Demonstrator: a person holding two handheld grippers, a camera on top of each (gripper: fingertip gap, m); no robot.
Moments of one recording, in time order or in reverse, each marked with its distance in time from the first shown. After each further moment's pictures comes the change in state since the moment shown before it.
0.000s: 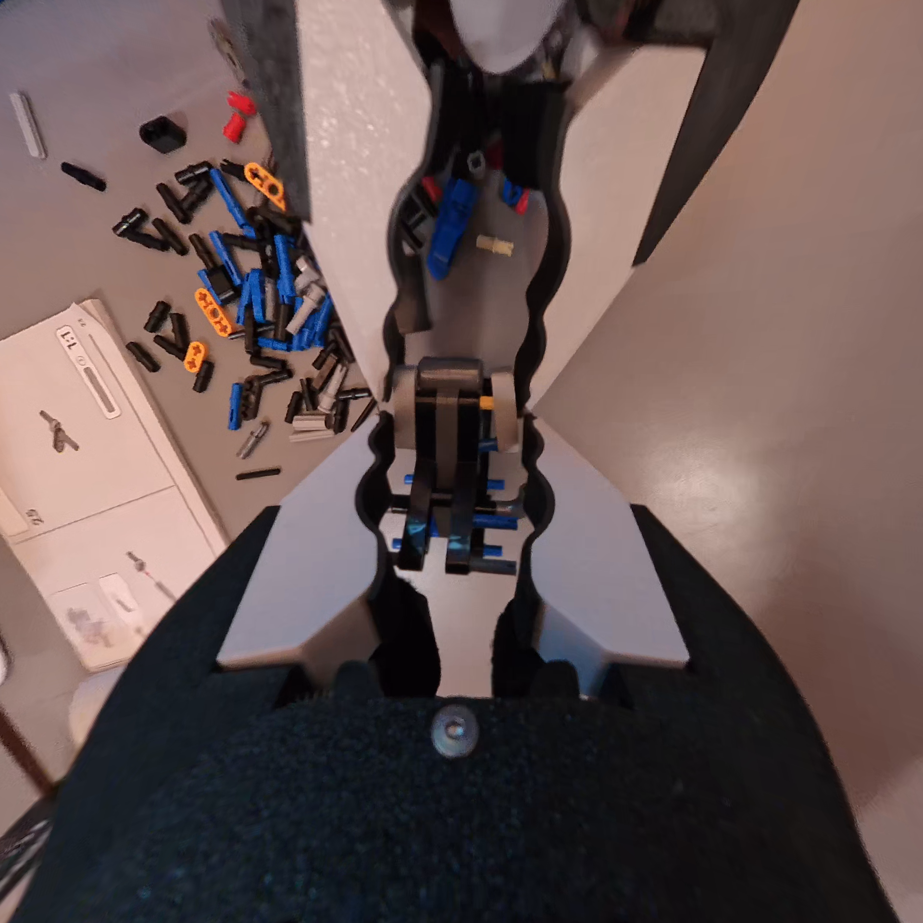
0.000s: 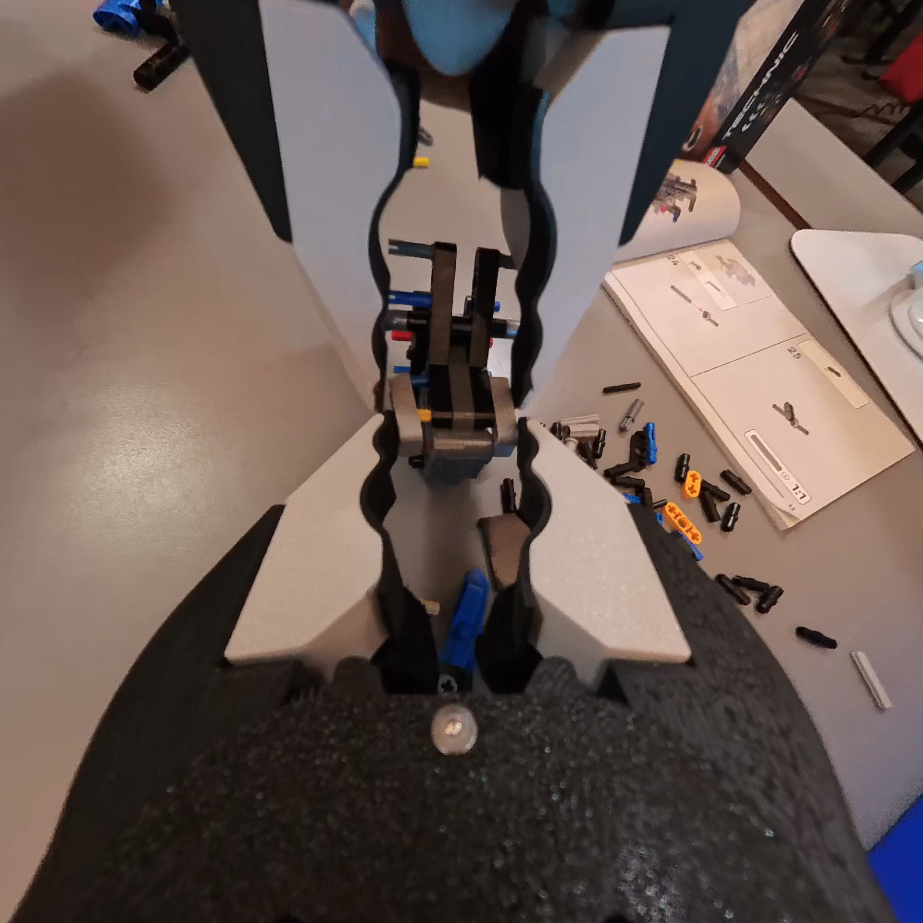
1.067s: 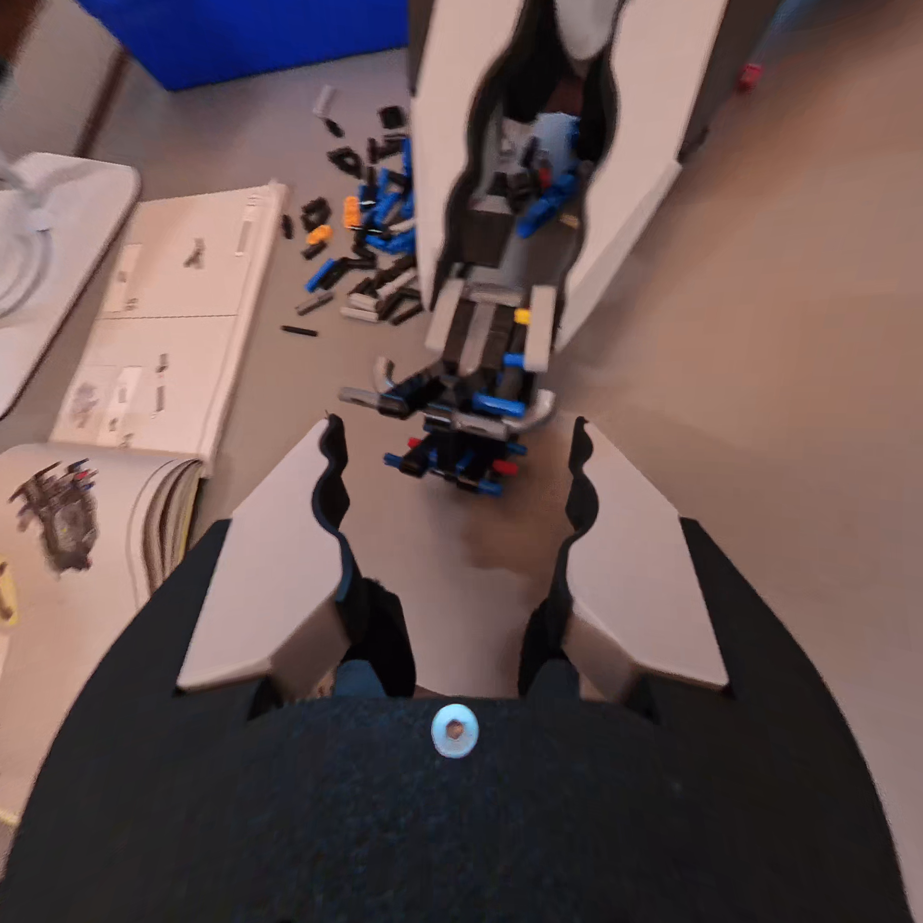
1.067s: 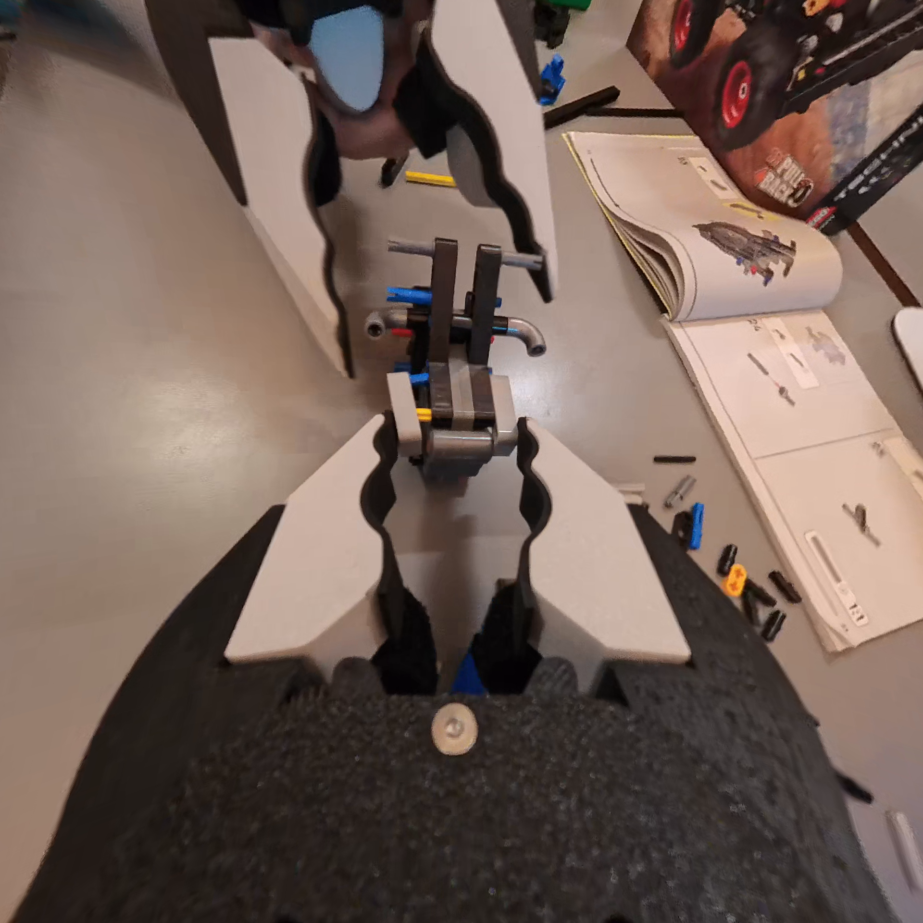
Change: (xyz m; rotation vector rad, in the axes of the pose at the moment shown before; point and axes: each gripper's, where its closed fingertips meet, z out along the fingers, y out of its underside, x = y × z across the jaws) left arm 0.015 0.049 -0.016 0.427 -0.383 -0.319; right arm -0.018 -0.014 0.017 0.001 -0.165 -0.105
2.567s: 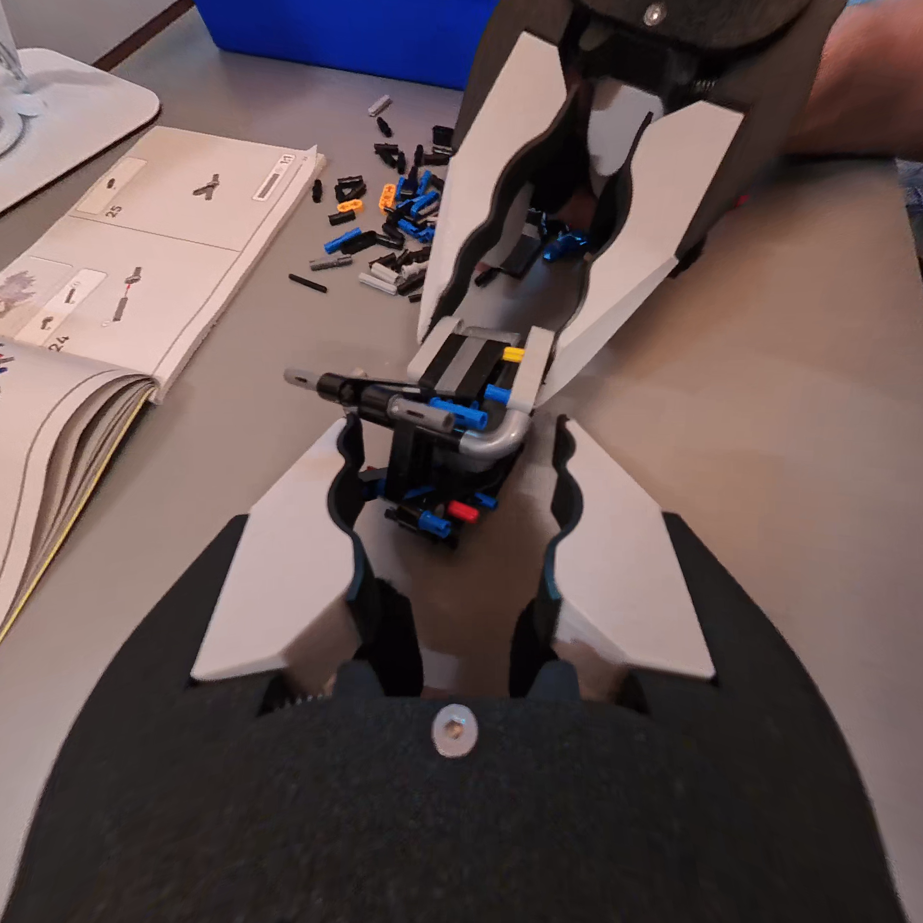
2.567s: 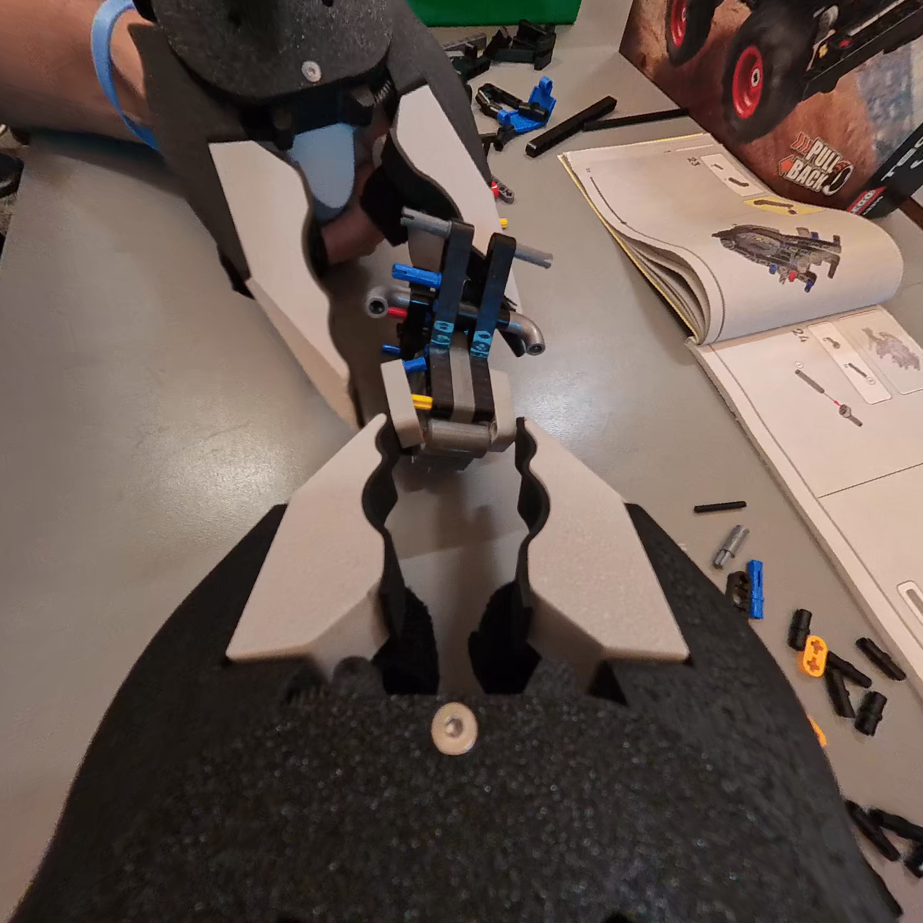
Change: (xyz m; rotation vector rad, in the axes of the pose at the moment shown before) left arm -0.006 0.014 -0.002 0.147 0.025 -0.271; right arm 0.002 -0.017 0.031 0.037 -0.027 0.127
